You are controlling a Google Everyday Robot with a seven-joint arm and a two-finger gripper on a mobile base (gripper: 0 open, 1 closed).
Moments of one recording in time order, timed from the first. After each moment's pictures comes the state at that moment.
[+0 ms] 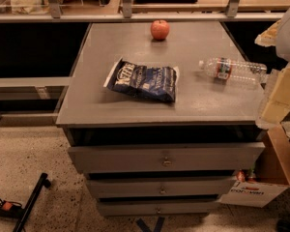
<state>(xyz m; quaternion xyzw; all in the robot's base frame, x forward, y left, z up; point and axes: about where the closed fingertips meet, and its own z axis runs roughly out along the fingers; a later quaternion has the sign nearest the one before) 0.438 -0.216 0.978 -0.60 0.78 -0.04 0.16</state>
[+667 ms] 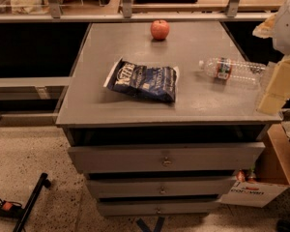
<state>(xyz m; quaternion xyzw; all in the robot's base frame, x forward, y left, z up) 0.452 -0.213 0.985 -0.61 0.77 -0.06 0.17</state>
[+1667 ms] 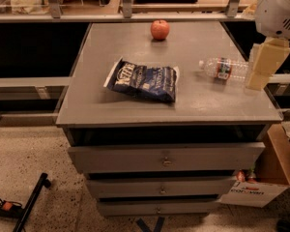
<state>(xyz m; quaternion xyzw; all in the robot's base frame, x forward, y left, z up) 0.514 -0.217 0.989 -0.63 0.75 -0.10 0.18</state>
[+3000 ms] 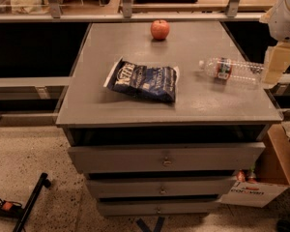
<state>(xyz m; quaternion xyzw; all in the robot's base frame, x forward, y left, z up) 0.581 -0.301 0.949 -0.62 0.76 -0.15 0.15</state>
